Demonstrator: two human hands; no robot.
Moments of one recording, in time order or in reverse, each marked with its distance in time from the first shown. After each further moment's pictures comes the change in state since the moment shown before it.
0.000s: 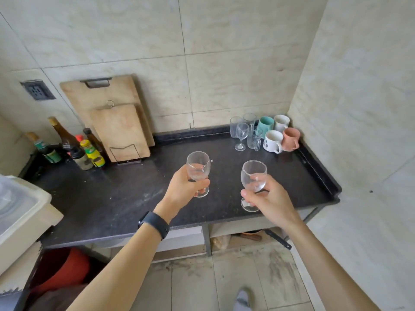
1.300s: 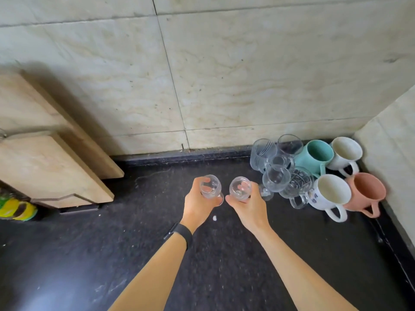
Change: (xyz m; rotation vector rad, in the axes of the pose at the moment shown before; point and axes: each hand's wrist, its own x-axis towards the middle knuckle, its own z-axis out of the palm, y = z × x) left_hand 0.427 -0.125 0.086 0.048 0.067 -0.324; right_hand 0.455 0.095 0.108 -0.135 -0.025 0.254
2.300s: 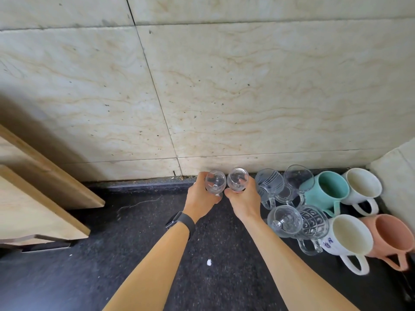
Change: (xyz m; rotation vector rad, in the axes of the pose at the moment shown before) left_hand 0.128 0.036 0.017 0.166 -0.032 0.096; right_hand 0.128 -0.040 0.015 0.049 0.101 0.031
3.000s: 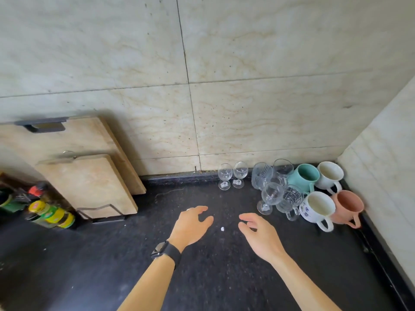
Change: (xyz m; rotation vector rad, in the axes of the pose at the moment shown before) left_hand -0.212 -0.005 -0.092 0.340 -0.144 -0.030; right_hand -0.228 -0.002 -0.085 -0.232 -0.268 -0.115
